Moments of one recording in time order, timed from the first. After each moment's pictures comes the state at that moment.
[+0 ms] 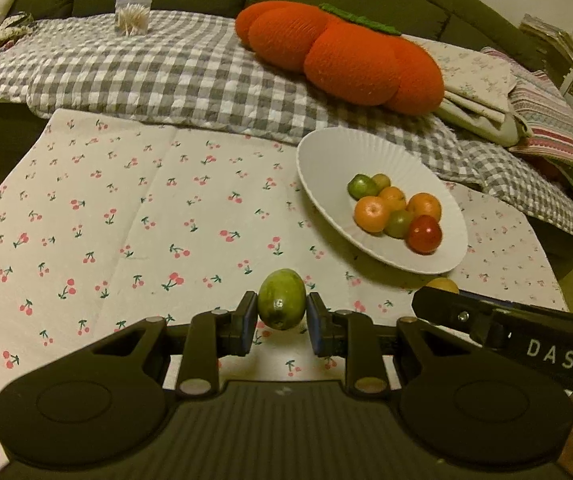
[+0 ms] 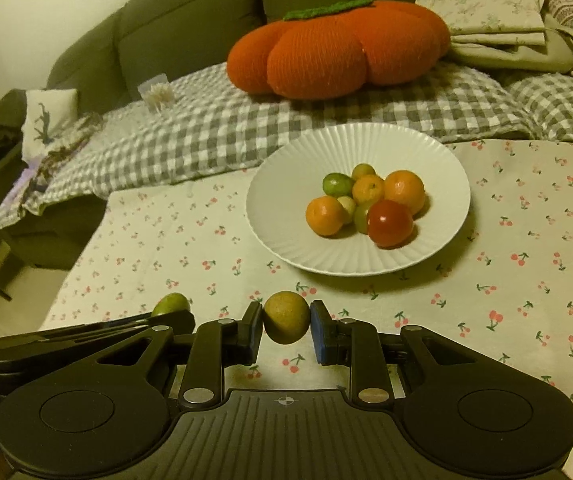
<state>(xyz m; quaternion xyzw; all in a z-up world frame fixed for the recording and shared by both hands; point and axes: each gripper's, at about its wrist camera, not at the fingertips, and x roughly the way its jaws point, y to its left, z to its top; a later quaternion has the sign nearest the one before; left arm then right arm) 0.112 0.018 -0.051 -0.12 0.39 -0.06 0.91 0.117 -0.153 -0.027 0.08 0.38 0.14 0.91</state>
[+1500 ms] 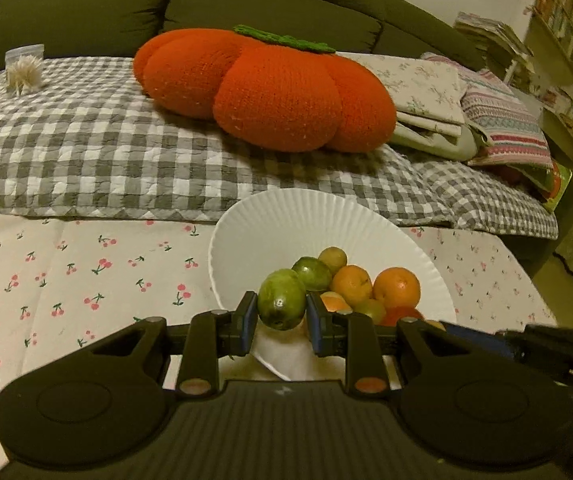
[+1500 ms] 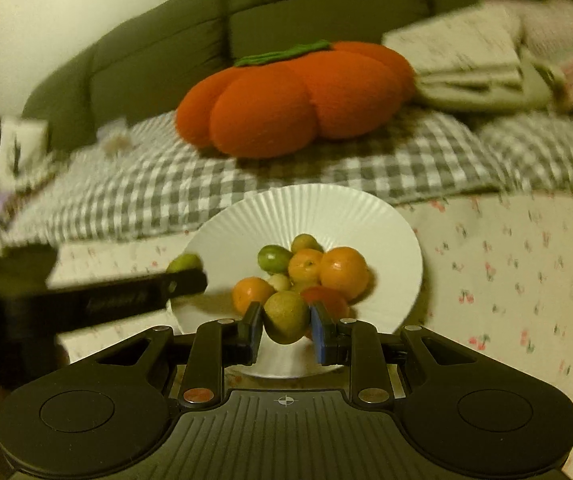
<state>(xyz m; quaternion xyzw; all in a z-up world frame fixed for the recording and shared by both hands) 0.218 -0.012 -0.058 -0.08 0.32 -0.16 0.93 0.163 -0.171 -0.037 0.03 0.32 0.10 0.94</state>
